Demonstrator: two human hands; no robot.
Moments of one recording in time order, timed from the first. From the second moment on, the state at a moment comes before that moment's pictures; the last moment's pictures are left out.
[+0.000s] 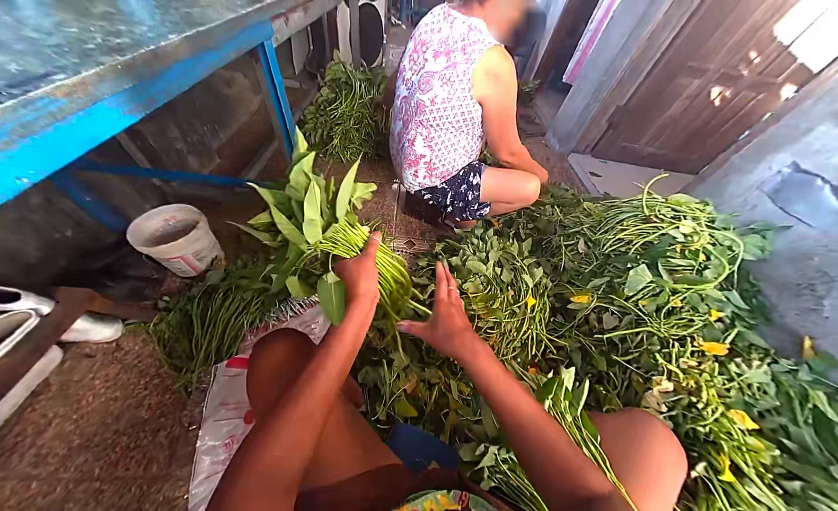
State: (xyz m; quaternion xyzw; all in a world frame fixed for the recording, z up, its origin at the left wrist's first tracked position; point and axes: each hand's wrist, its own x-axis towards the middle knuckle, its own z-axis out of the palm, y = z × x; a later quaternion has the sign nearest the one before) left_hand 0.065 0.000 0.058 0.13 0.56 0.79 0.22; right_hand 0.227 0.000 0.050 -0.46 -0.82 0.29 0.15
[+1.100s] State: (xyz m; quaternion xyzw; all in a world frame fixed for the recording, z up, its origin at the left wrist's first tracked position) left_hand 0.243 0.009 0.113 0.74 0.47 0.44 0.20; right_hand 0.430 0.004 0.257 -0.48 -0.84 -0.22 -0.09
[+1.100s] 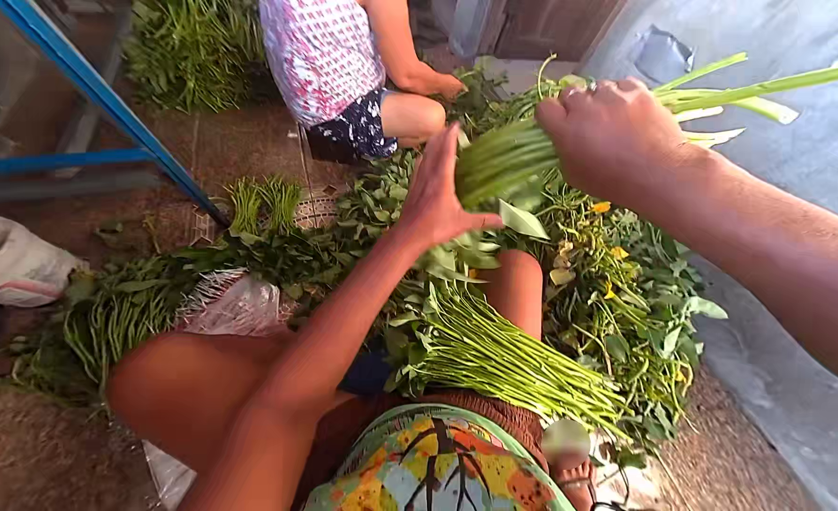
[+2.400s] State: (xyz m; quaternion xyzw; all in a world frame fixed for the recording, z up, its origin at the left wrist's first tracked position) left_hand 0.365 -0.085 0.015 0.79 0.52 0.02 0.32; right_hand 0.513 -0.152 -0.042 -0.67 -0.71 0.06 0.22
